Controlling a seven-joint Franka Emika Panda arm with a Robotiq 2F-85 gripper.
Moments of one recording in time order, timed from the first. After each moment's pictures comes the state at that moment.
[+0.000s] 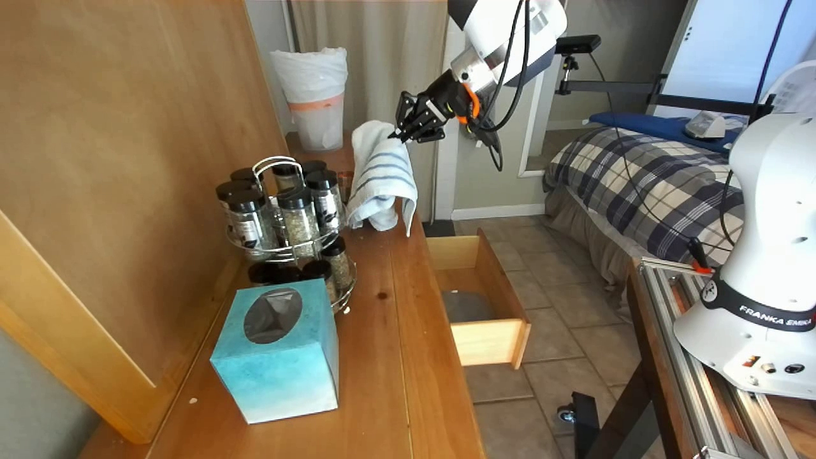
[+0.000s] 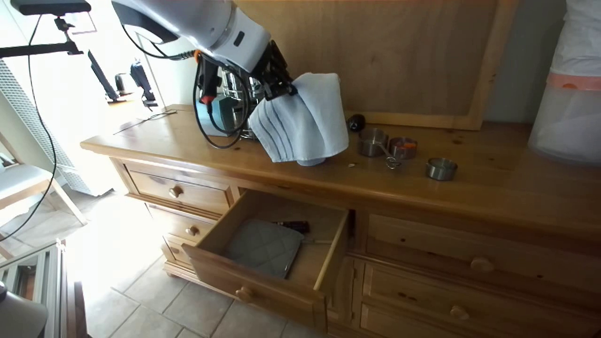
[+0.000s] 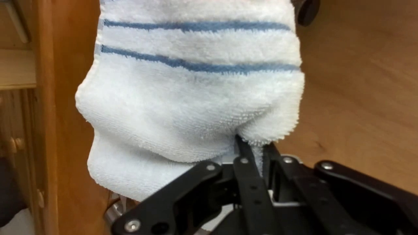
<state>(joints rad) 0.58 0.00 -0.61 -2.26 1.46 2.97 -0.54</state>
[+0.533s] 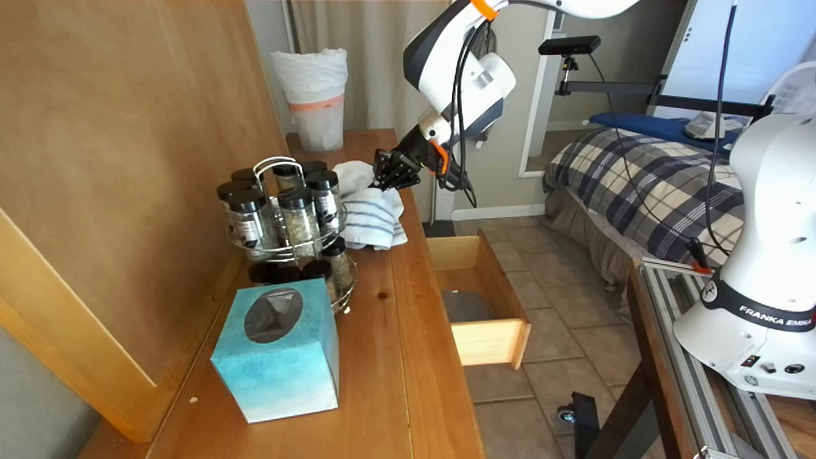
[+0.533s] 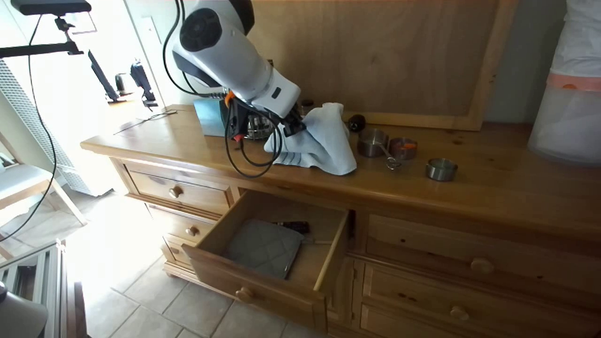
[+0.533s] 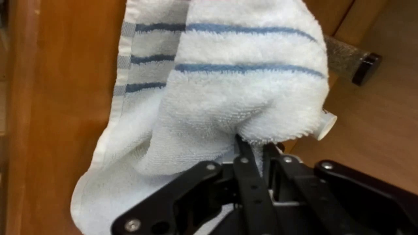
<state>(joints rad) 0.55 0.35 -0.60 -2.09 1.68 2.77 -0.72</state>
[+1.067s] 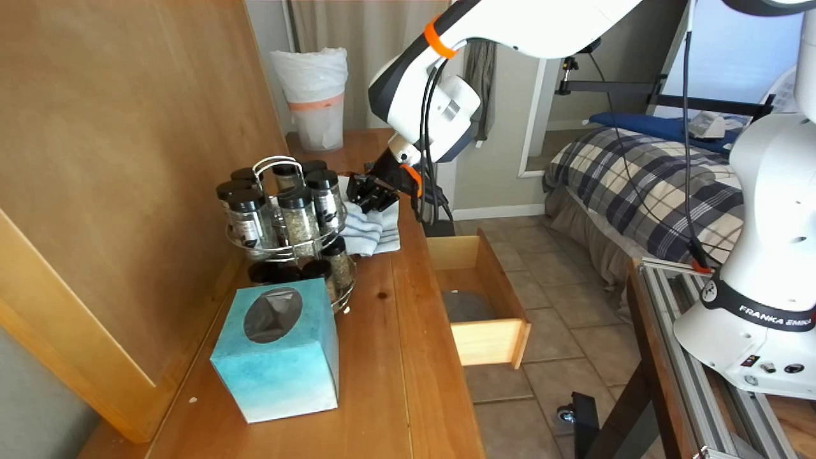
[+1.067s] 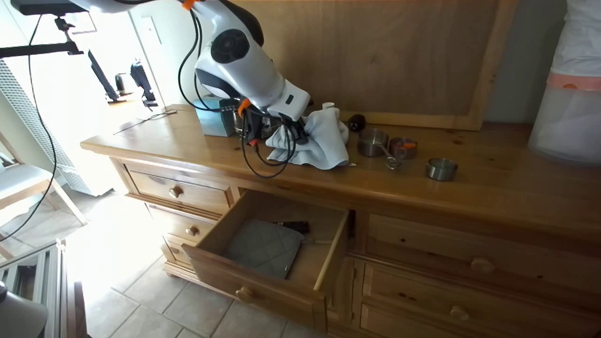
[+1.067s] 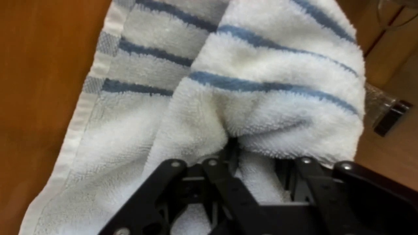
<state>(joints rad) 0.55 0.53 -0.58 -1.94 1.61 2.74 -0.67</state>
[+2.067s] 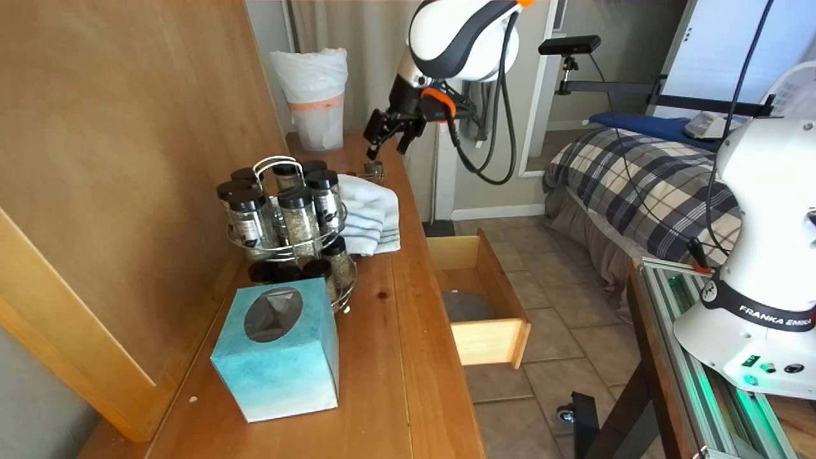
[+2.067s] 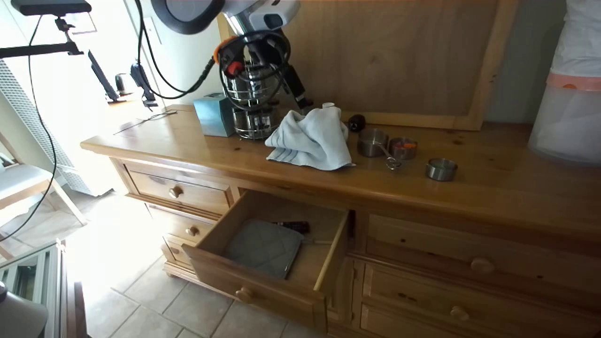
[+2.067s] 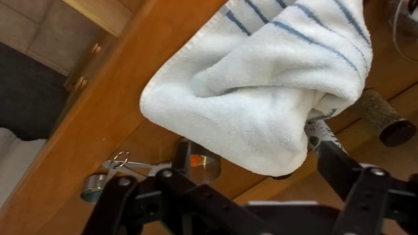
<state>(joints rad) 1.08 0.30 -1.20 -2.08 0.52 2.60 -0.07</state>
